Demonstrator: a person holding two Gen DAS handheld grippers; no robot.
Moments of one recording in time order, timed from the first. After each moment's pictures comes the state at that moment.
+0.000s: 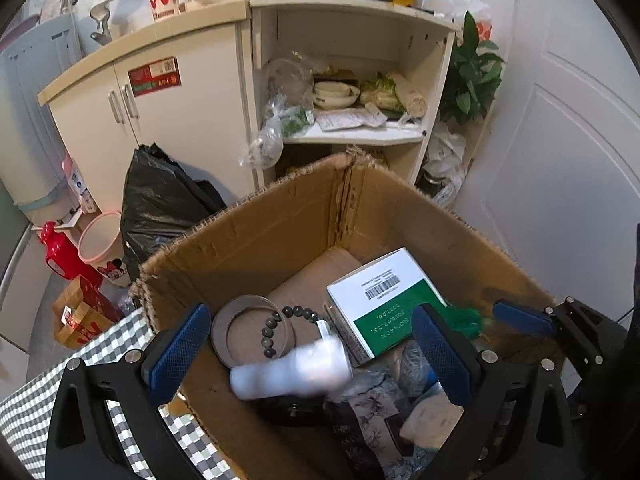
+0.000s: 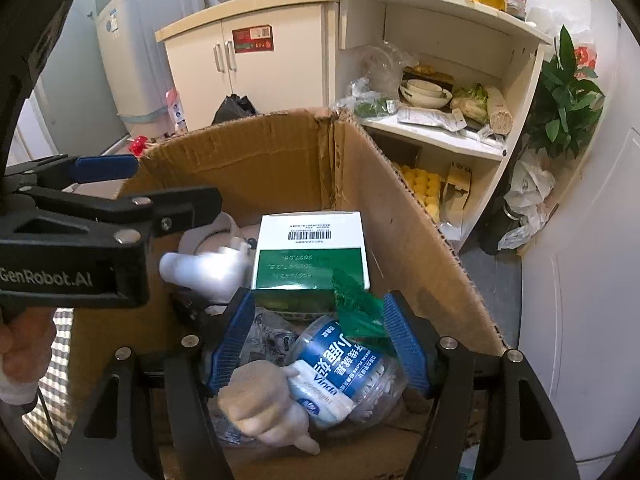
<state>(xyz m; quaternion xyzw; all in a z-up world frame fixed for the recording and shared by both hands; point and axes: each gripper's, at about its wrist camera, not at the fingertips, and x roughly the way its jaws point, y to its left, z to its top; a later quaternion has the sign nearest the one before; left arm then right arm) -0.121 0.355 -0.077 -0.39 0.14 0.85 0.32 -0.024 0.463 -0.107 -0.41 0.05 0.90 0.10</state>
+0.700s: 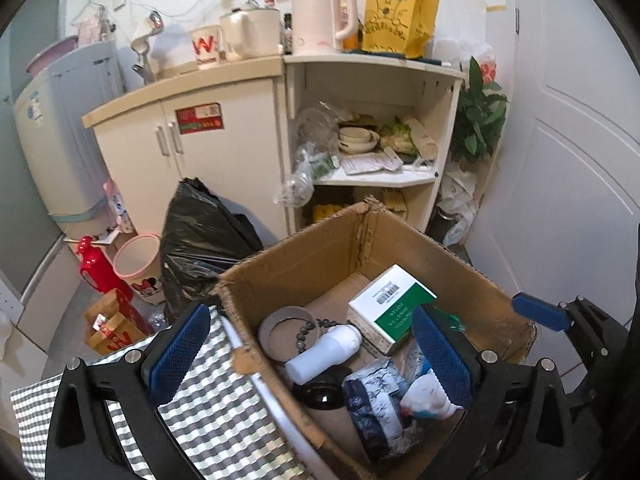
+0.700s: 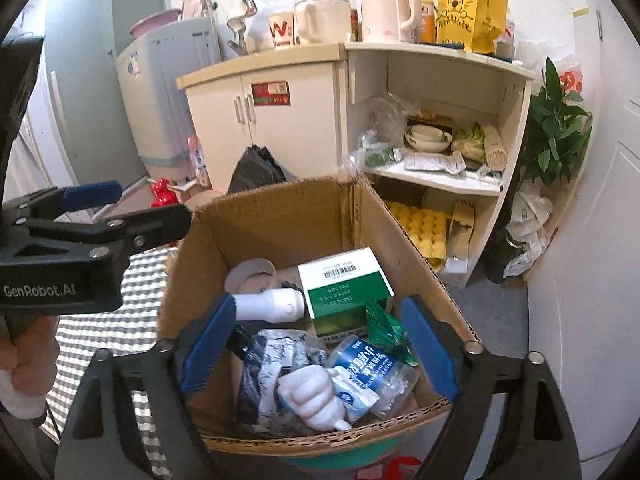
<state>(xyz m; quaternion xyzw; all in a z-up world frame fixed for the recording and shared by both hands) -0.078 0.301 -0.020 -0.33 0.12 0.89 0.28 0.012 0.436 -0.054 -0.33 0.07 0.94 0.08</state>
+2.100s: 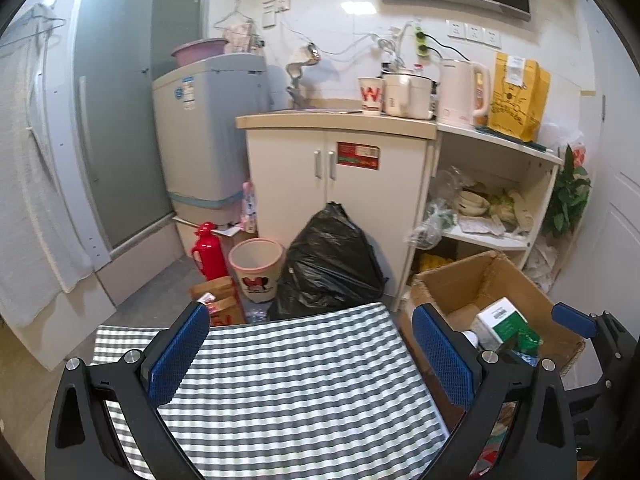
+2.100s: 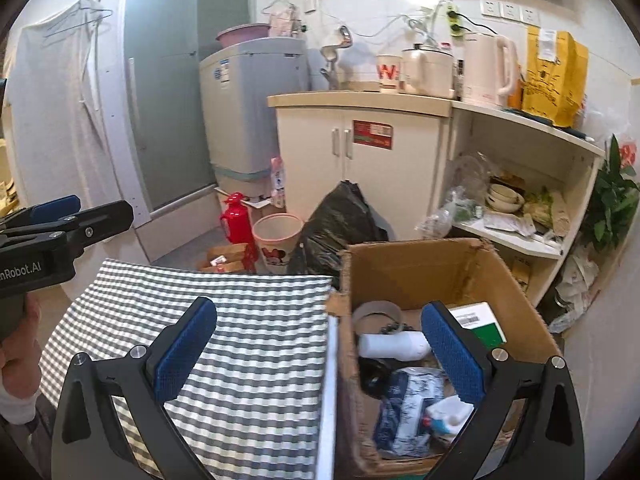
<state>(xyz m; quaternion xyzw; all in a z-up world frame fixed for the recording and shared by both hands) -0.039 0.091 0.025 -0.27 0.04 0.96 0.10 0.006 0.292 -0.018 -0.28 0.01 0.96 -0.03</state>
